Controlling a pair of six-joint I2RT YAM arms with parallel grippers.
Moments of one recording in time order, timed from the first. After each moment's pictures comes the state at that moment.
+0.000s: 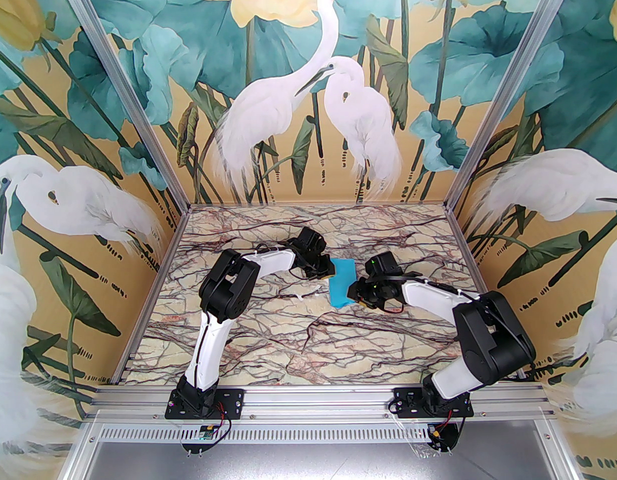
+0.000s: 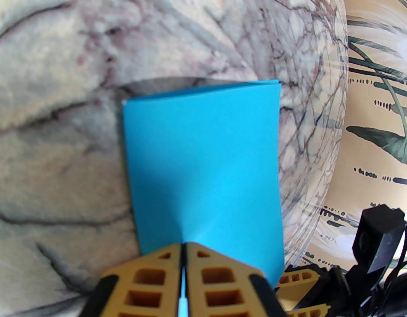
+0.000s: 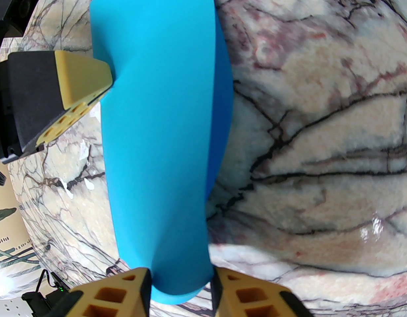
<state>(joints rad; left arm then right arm) -0.58 2.25 1.57 -0.32 0.52 -0.74 0.36 1.56 0.78 -0.30 -0.44 0.71</state>
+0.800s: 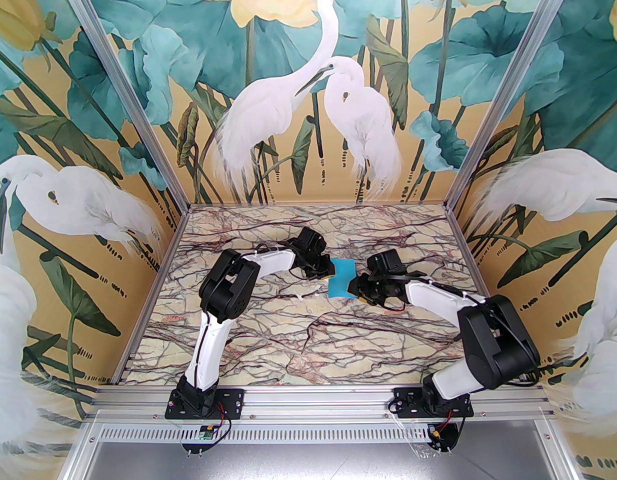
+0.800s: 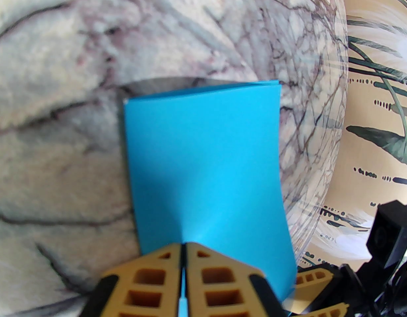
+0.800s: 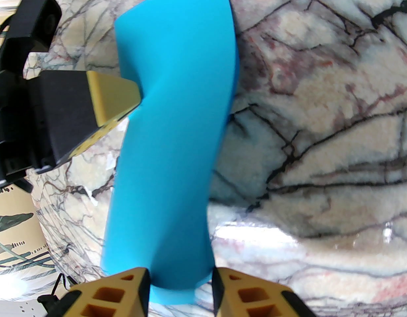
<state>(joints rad) -0.58 2.25 1.57 -0.32 0.52 -0.74 0.34 1.51 0.78 -0.29 -0.48 0.73</state>
